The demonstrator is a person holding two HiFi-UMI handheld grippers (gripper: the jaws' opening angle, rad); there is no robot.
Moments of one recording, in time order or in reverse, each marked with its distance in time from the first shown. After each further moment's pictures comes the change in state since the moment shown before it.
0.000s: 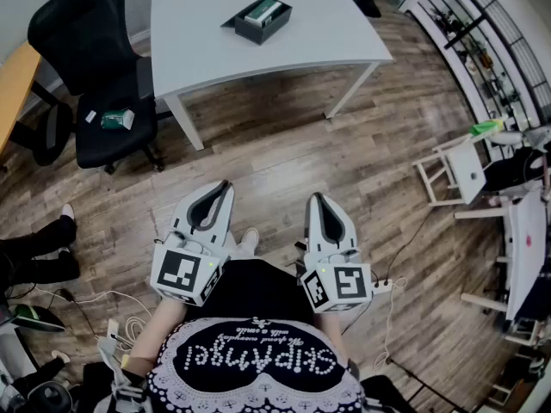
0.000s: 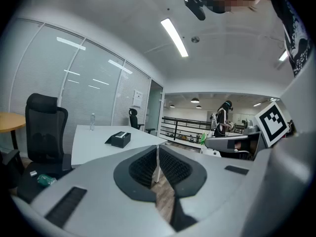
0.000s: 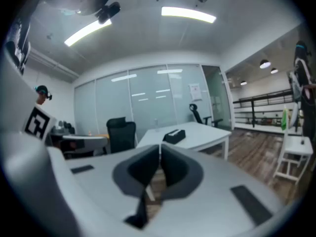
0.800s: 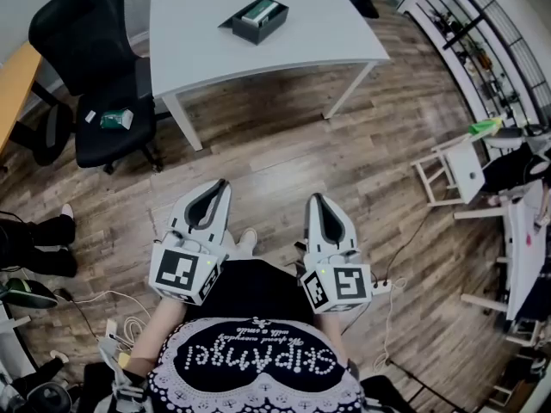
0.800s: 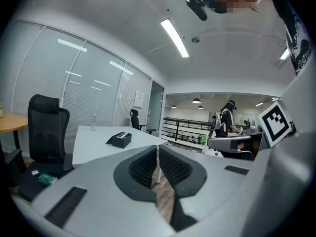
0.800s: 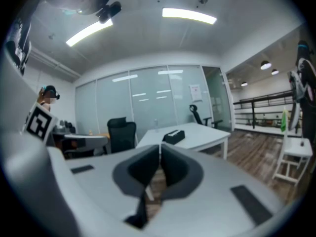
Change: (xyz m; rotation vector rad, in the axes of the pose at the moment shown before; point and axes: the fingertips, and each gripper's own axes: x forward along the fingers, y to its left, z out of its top) left arm -0.005 -0.009 -0.002 0.001 -0.009 0.022; right arm -0.015 -0.006 -0.002 -0.009 -0.007 0.007
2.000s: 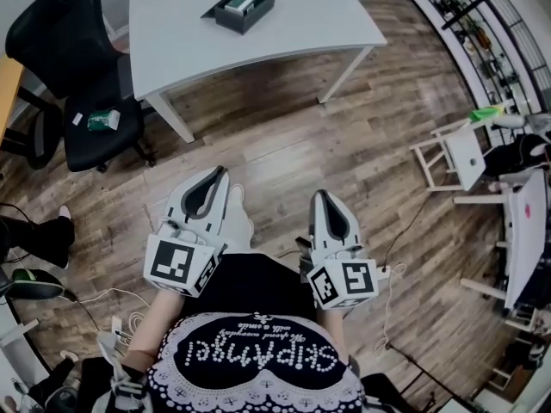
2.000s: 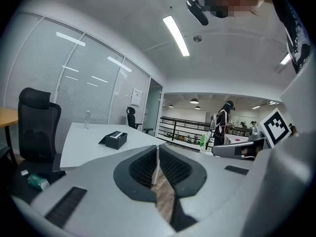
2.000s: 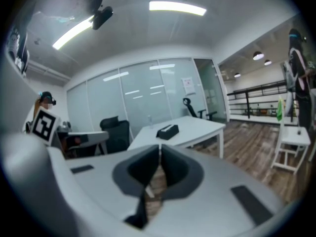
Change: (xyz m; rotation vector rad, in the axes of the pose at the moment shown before) left arm 0.062 0.009 0.007 -0.025 0.016 -0.047; right arm 0.027 -0.047 -0.008 0.091 0.060 -0.042
